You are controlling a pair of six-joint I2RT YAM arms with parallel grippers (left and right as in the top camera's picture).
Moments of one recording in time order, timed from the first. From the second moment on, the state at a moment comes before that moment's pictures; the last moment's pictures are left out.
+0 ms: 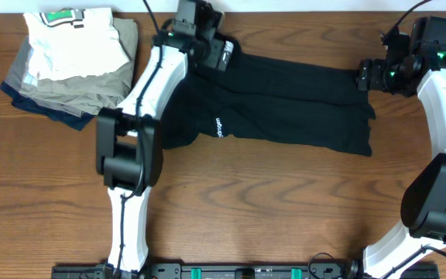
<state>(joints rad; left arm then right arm) -0.27 2.29 1.95 -0.57 0.18 0.10 -0.19 1.88 1.58 -0.83 -0.22 -0.06</state>
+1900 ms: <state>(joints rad) -0.28 2.46 1.98 -0.27 0.14 0.19 -0.19 1.88 1.58 -0.86 -0.22 -0.06</state>
